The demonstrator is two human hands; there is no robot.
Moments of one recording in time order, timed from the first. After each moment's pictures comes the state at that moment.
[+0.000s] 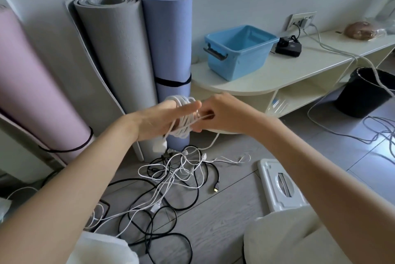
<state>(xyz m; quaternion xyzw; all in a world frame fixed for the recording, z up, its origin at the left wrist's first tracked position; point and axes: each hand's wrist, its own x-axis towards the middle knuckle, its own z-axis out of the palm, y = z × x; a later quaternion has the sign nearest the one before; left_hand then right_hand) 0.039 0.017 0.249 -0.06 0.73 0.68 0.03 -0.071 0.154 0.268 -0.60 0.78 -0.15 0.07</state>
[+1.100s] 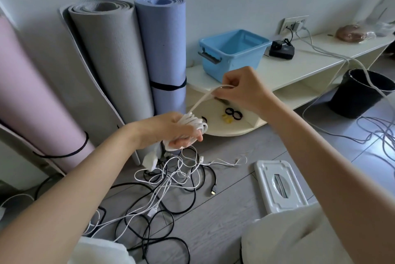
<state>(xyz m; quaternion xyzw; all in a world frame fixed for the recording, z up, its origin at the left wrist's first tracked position) 0.043 0.041 0.257 -0.10 0.81 0.57 0.12 -0.103 0.172 0.292 -0.42 0.81 -0.39 0.05</state>
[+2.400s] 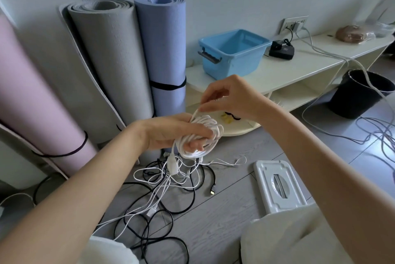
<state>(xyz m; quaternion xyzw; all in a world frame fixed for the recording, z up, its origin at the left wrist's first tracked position) 0.032 0.047 0.252 -0.06 0.73 0.66 0.17 -0.091 0.171 0.290 -0.51 0.76 -0.38 0.15</state>
